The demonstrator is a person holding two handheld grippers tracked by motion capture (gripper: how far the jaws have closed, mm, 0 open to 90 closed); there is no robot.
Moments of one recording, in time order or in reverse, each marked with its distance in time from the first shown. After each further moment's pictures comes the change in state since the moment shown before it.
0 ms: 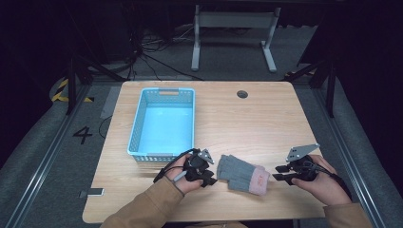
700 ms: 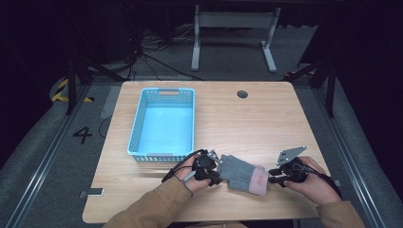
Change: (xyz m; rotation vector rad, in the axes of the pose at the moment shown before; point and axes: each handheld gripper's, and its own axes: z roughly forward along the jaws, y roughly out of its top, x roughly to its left) left arm 0.004 0.010 0.028 0.016 0.004 -0.015; right arm 0.005 0.004 0.025 0.041 0.030 -0.066
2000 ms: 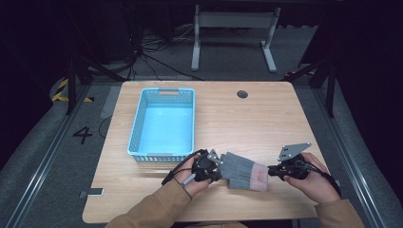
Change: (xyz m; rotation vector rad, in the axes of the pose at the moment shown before) left arm -0.014 0.002 -0.018 -0.035 0.062 0.021; right arm 0.006 0.017 -0.019 -0.083 -0.034 0.004
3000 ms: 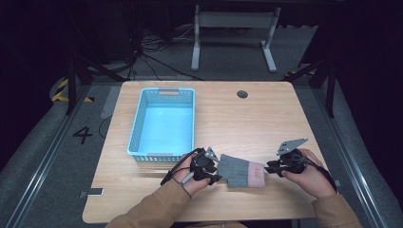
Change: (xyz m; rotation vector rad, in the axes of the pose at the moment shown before) left arm 0.006 -0.002 0.003 -0.029 0.034 -0.058; right arm -0.023 -0.007 0.017 0.024 -0.003 0.074
